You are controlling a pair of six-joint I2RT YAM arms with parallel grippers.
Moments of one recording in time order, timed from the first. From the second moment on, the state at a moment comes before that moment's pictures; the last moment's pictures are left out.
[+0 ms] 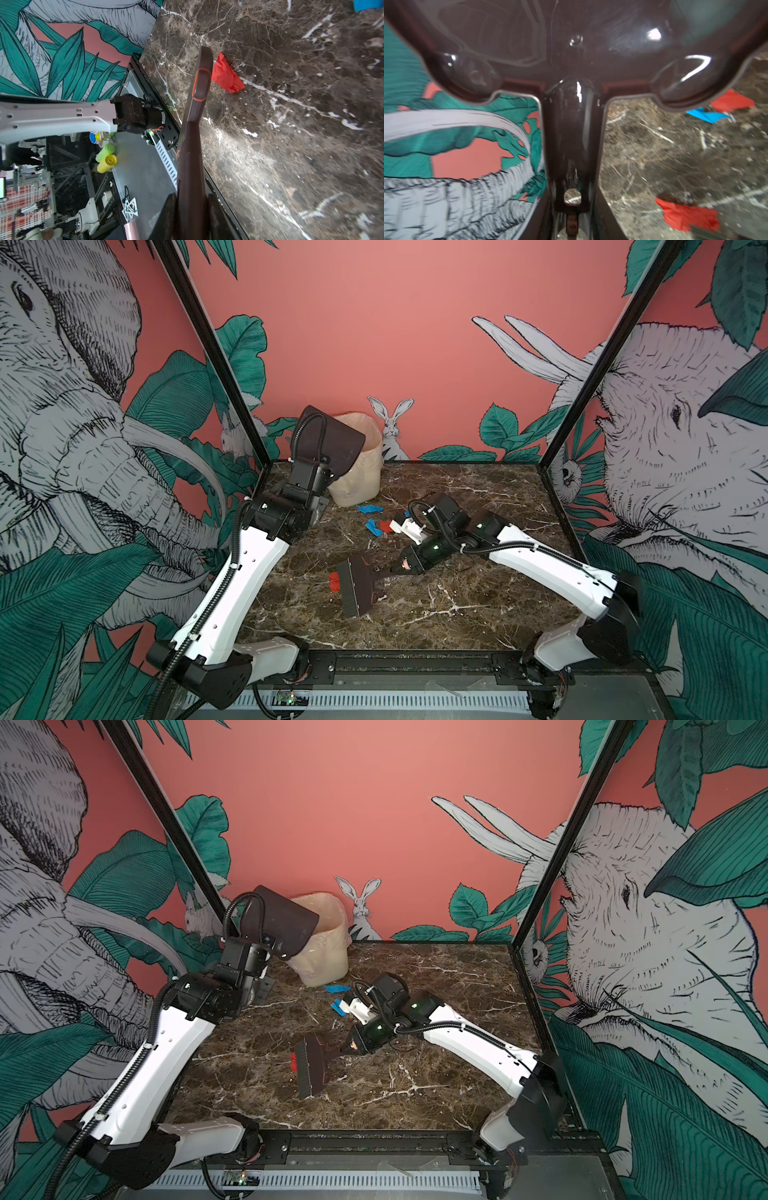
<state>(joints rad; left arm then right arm) -0.45 1.22 1.50 -1.13 -0.57 0.13 0.88 1.54 1.38 -0.77 -0.61 0.42</state>
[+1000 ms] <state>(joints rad) -0.54 1.19 1.41 -1.17 -0.52 0.05 0.67 1.61 1.17 -0.63 -0.73 0.52</state>
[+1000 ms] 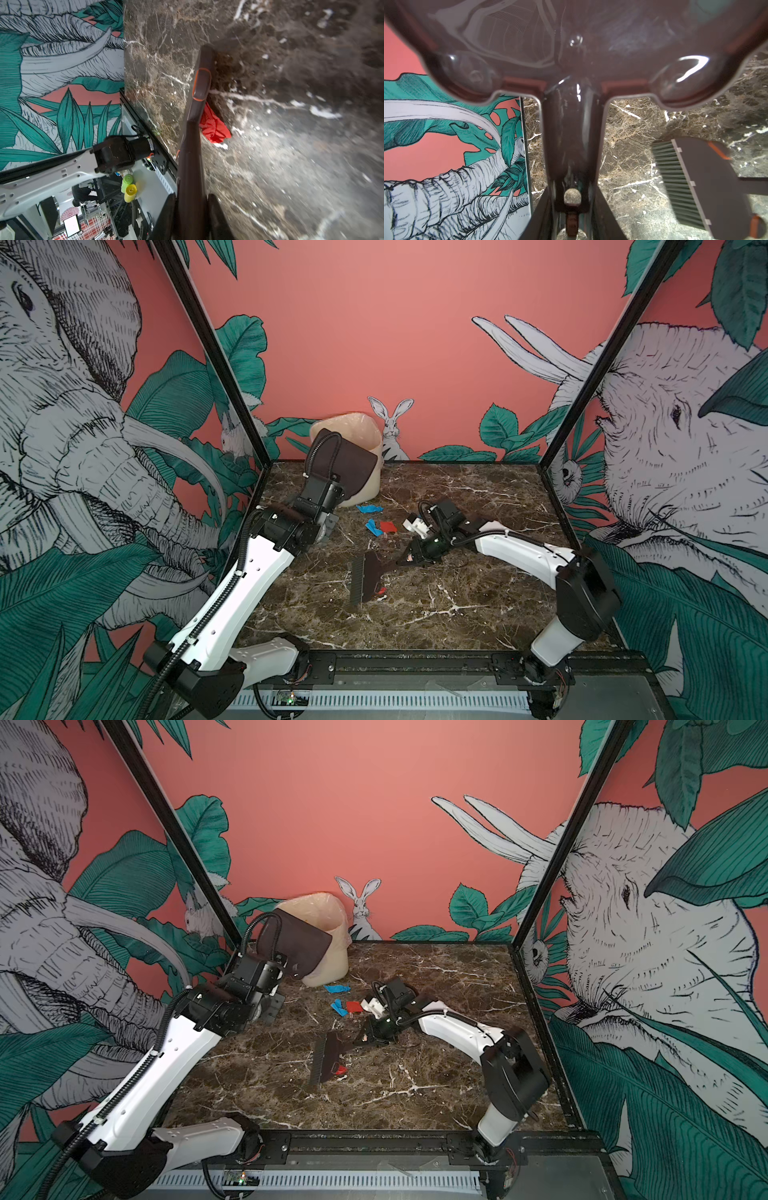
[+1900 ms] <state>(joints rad) -0.86 1.28 1.26 -1.22 -0.45 -0.08 0.37 1.38 1.58 -1.50 -0.25 0.01</state>
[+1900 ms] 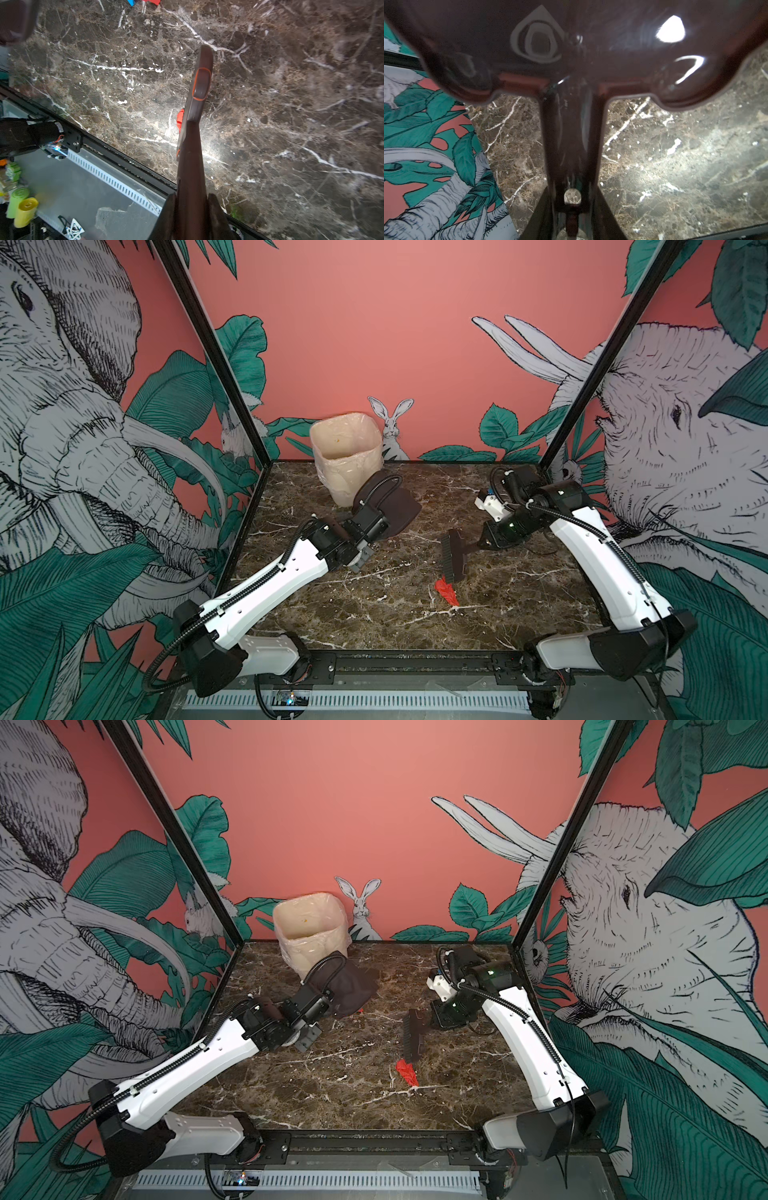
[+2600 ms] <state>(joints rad) -1.28 1.45 1.17 -1.40 -0.16 -0.33 0.49 1.39 1.62 -1.65 0.02 -0.04</state>
